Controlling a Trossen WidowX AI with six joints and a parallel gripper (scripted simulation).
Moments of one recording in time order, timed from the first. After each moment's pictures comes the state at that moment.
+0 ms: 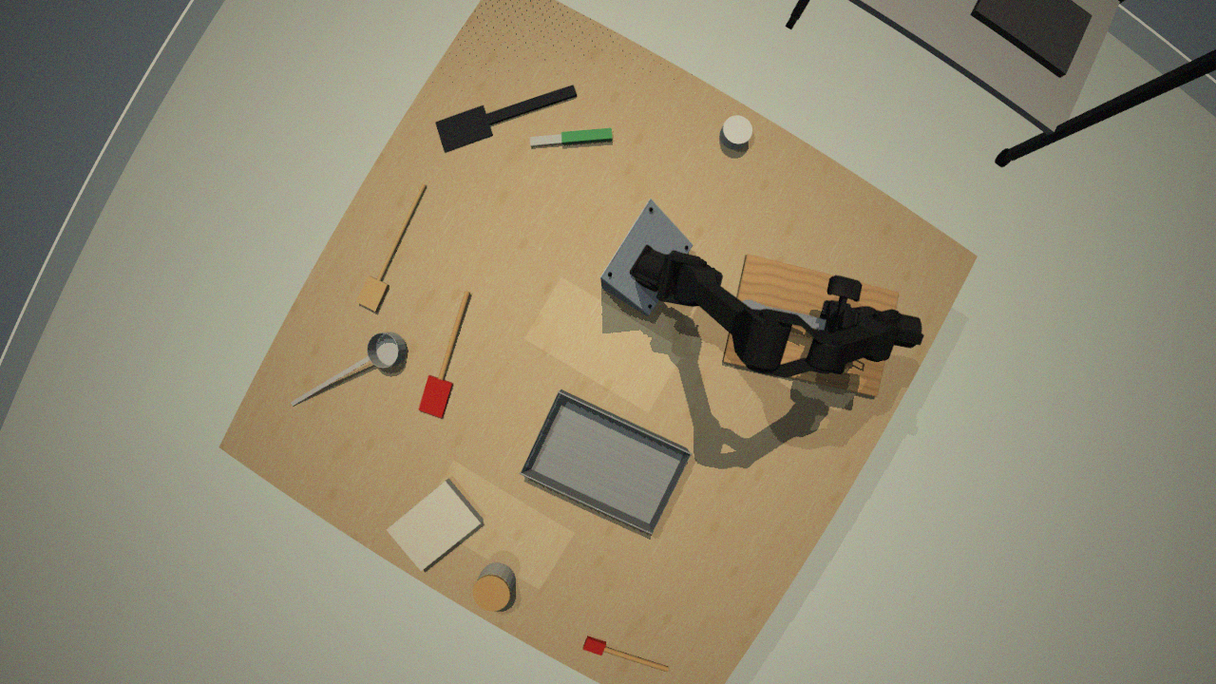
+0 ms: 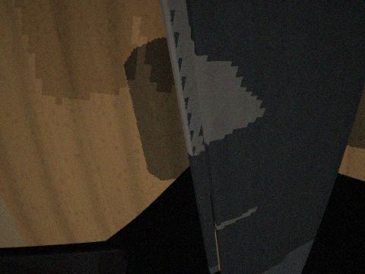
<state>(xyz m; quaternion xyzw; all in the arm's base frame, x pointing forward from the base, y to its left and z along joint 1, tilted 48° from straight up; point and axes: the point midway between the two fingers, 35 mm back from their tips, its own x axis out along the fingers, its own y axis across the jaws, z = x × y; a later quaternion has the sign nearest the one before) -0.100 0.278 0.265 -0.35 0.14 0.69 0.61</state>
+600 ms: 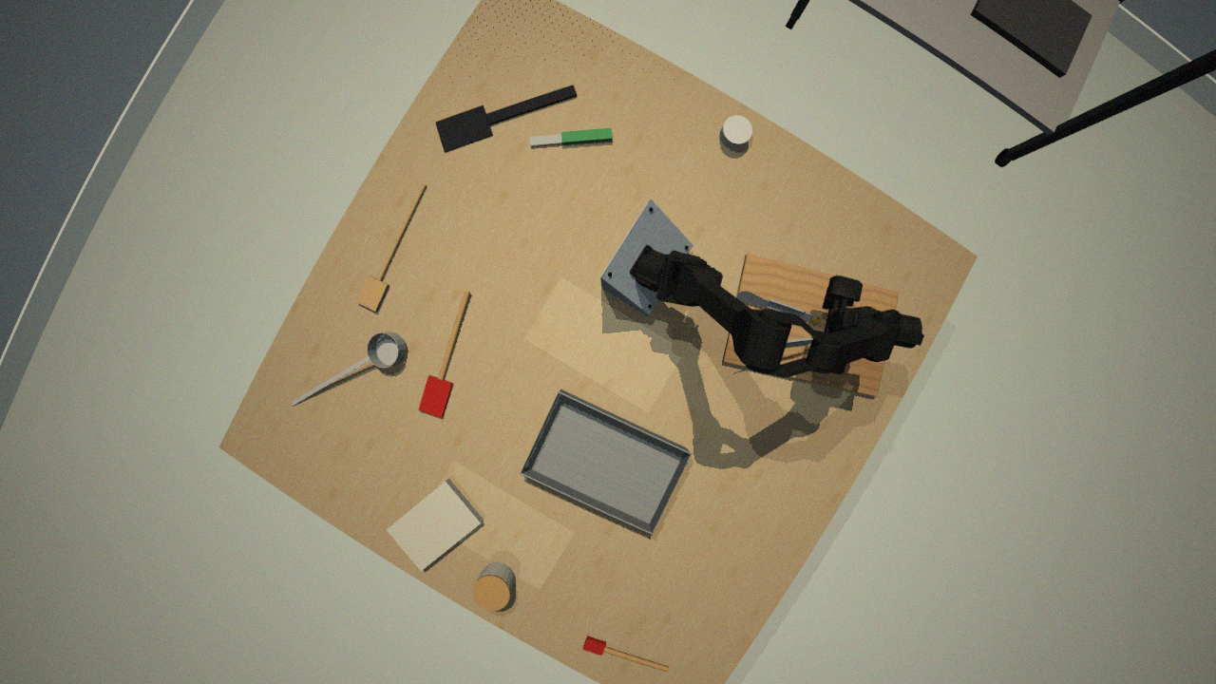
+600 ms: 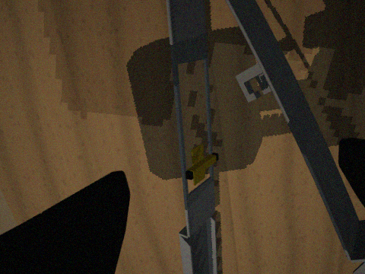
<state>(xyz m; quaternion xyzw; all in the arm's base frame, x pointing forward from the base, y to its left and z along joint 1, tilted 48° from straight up) -0.100 0.278 0.265 -0.35 0.14 0.70 0.61</state>
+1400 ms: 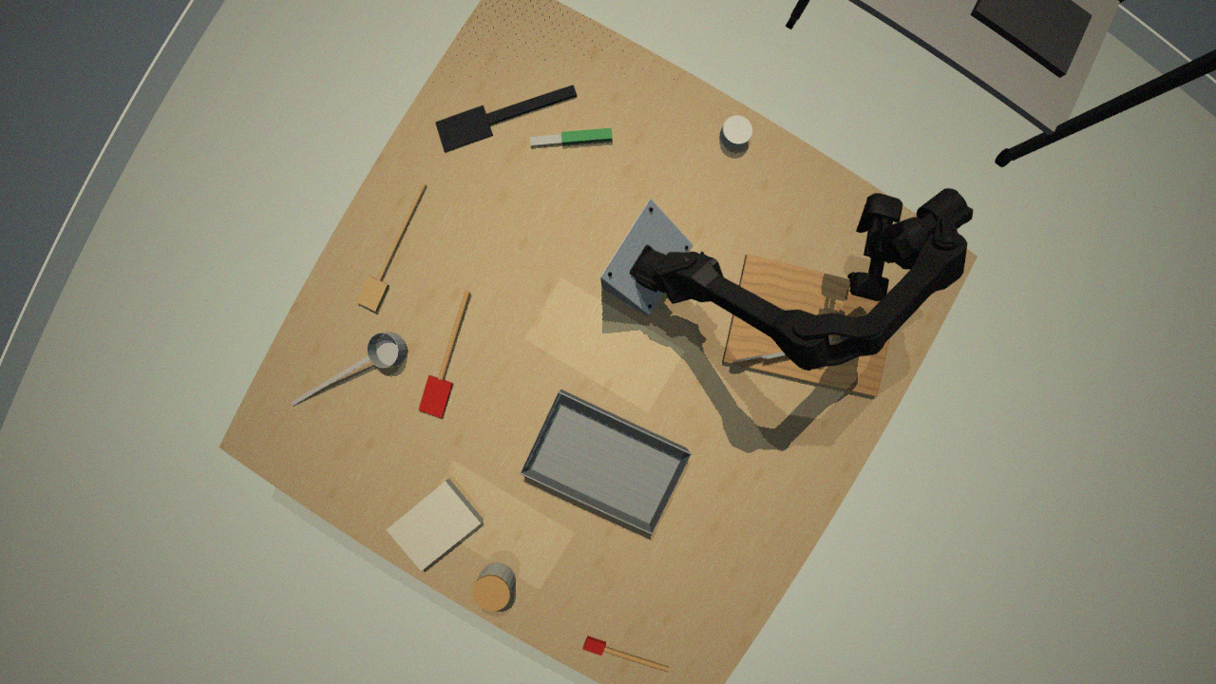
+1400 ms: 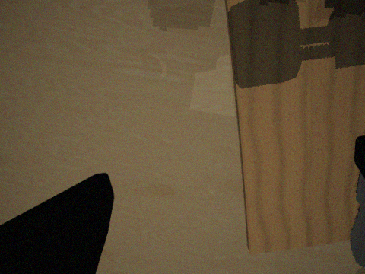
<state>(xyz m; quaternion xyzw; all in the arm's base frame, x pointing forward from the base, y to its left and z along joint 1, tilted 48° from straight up) -0.232 0.177 0.295 -0.36 0.16 0.69 0.60</state>
